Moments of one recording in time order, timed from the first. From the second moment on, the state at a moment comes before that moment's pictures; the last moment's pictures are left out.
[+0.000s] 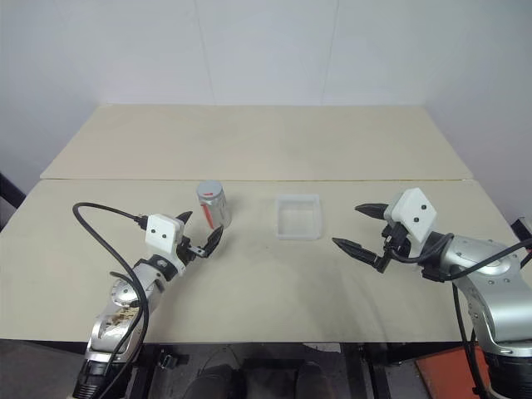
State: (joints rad) left arm -0.14 0.25 0.01 -0.19 -0.11 0.25 -0.32; right arm -0.14 -0.83 -0.24 -0.38 0.45 0.45 0.90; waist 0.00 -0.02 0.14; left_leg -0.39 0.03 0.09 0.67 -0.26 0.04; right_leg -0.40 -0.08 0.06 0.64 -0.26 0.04
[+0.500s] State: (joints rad) left arm -0.27 0.21 0.00 0.00 -0.08 0.15 -0.29; right arm -0.14 -0.85 -0.24 -0.38 0.46 0.45 0.92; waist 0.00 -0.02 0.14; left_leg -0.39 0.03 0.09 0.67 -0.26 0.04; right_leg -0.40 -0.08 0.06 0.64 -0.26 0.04
